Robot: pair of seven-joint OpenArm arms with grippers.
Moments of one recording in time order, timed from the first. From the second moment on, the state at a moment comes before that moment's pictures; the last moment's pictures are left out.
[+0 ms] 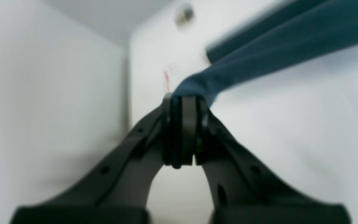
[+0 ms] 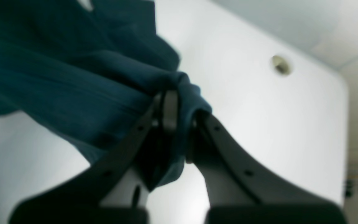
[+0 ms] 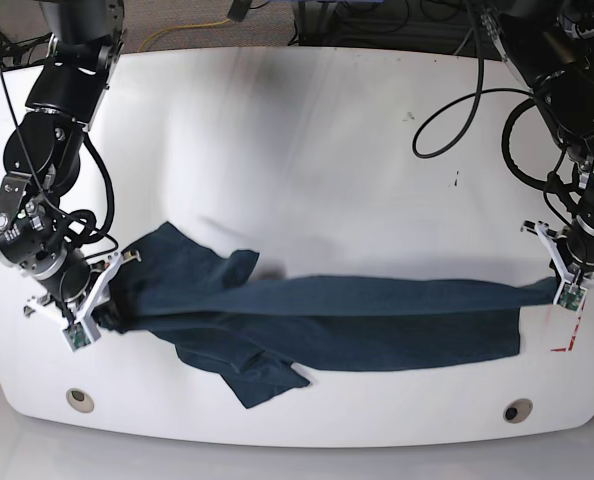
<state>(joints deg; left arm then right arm) -7.5 -16.5 -26.3 113.0 2.9 -43.4 55.3 15.8 21.0 16.7 102.1 25.0 37.7 -64.9</state>
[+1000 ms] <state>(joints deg) 20.2 -12.2 -36.7 113.5 2.2 -43.6 54.1 -13.4 4.6 34.8 109.9 25.7 40.1 -76.6</state>
